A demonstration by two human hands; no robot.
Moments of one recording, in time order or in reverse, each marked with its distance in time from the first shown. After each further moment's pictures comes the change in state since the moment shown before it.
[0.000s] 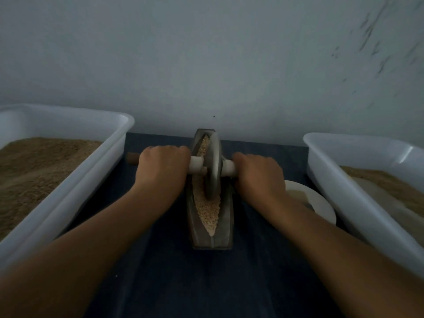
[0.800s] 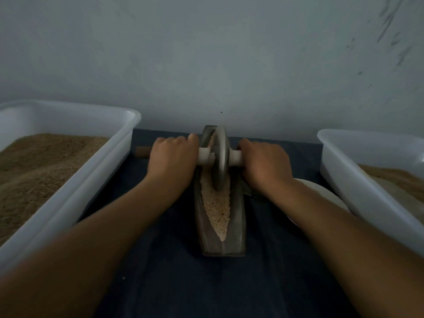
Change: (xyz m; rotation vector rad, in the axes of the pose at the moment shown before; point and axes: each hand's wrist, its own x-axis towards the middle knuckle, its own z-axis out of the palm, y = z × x) left_hand 0.023 -0.005 0.026 -0.064 0.089 0.031; right_hand 0.029 0.004 0.010 -0.080 -0.017 0.013
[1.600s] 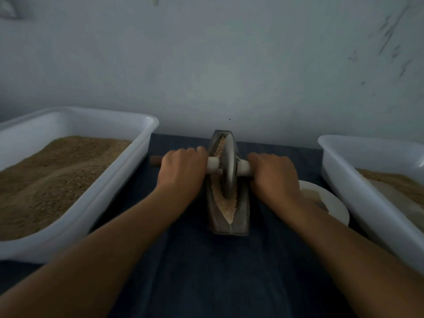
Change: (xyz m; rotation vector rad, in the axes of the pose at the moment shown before) left_hand -0.038 0.006 -0.027 0.016 0.023 -0.022; right_hand -0.036 -0.008 -0.018 0.051 0.041 -0.007
